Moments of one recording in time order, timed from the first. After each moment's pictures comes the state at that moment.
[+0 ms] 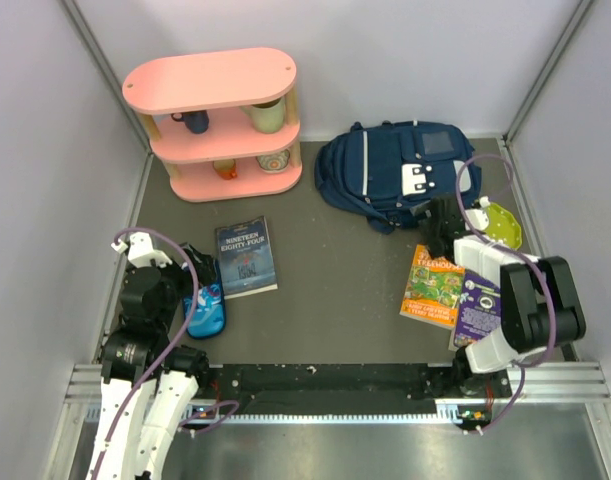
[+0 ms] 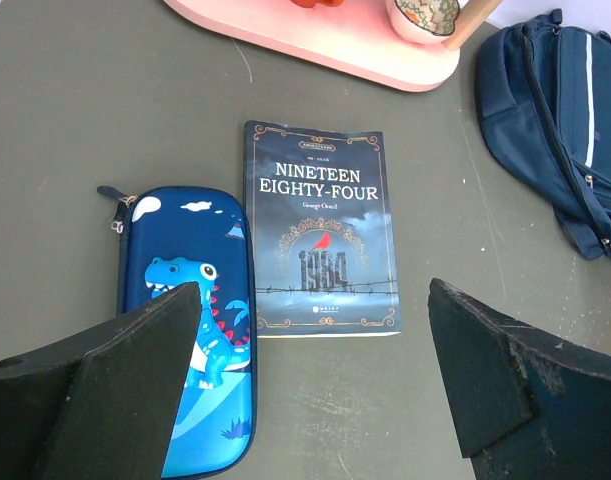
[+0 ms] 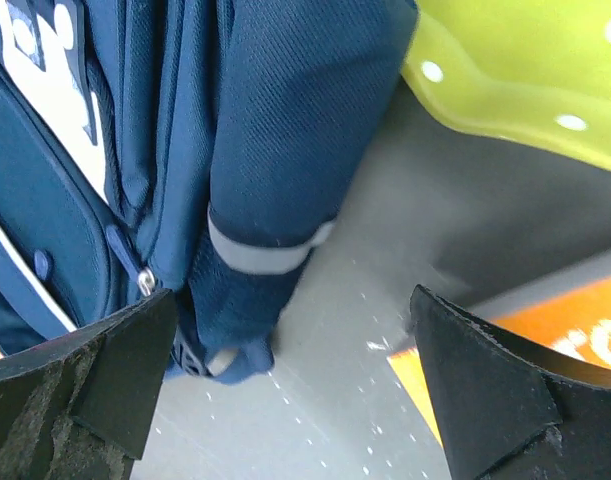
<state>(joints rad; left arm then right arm) -0.14 0.36 0.71 -0.69 -0.15 -0.46 0.18 1.48 0.74 -0.05 0.30 1.24</state>
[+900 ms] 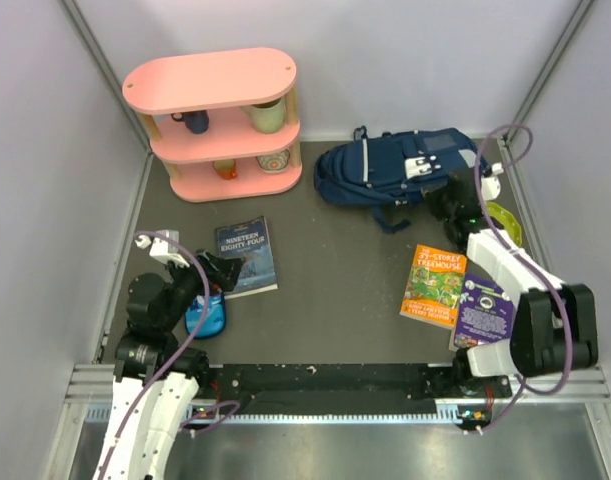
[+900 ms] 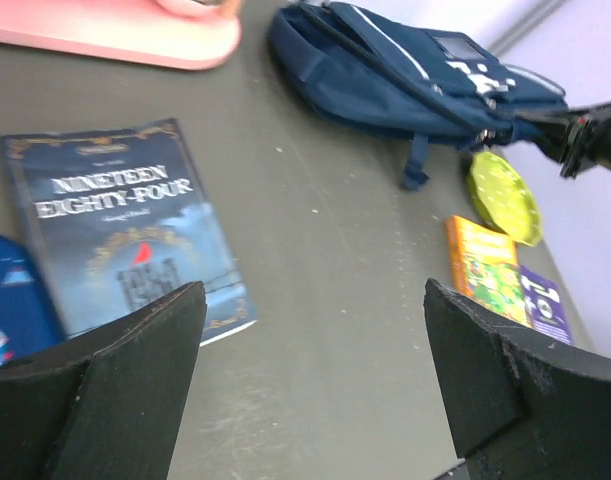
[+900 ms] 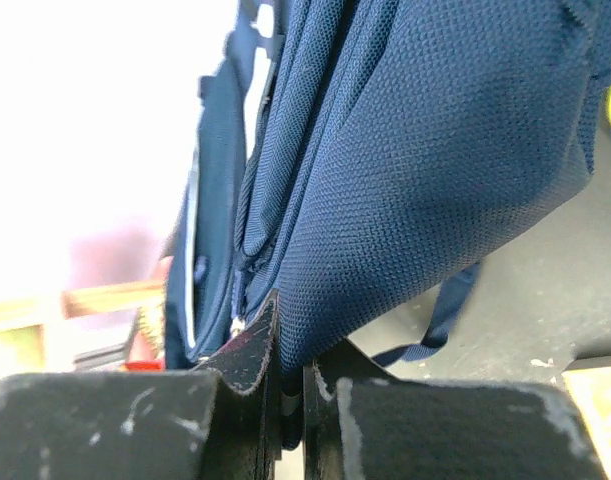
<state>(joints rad) -0.14 0.29 0.58 -0.47 0.21 -0.51 0.15 1.42 0.87 0.03 0.21 1.15</state>
